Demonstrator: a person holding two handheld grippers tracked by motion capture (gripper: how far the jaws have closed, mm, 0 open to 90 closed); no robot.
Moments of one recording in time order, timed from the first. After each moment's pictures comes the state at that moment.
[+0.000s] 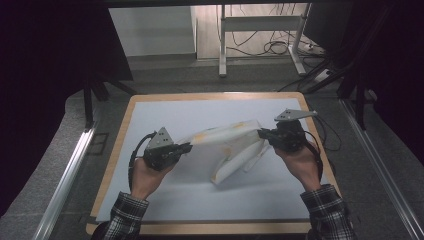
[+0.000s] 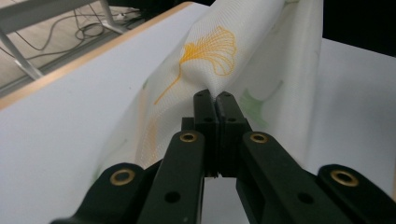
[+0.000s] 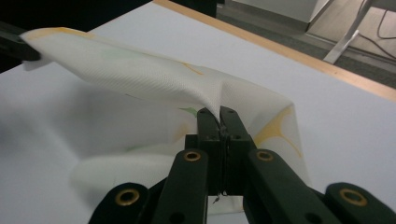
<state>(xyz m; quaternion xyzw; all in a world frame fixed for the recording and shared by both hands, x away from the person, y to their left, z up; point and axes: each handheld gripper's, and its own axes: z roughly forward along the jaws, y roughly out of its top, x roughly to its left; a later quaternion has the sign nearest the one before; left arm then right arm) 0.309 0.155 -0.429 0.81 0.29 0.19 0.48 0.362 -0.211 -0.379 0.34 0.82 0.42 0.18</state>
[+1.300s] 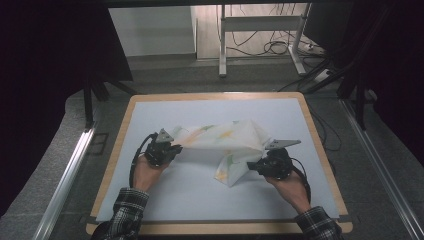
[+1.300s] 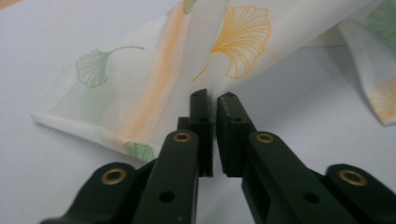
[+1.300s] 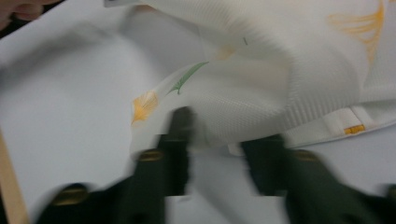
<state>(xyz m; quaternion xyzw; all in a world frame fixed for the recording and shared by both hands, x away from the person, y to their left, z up) 0.356 0.176 -0.497 0.83 0.38 0.18 0.37 0.345 -0.208 -0.479 0.36 0.83 0.41 0.07</state>
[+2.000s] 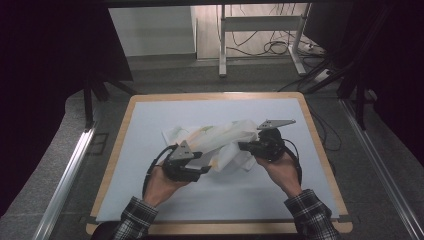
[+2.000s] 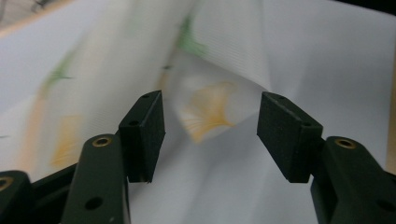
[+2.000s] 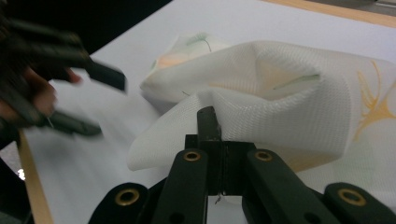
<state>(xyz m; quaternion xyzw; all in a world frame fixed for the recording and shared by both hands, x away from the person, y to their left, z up) 0.308 0.104 -0.478 0.85 0.25 0.13 0.44 0.361 -0.176 -0.420 0.34 0.82 0.45 0.06</state>
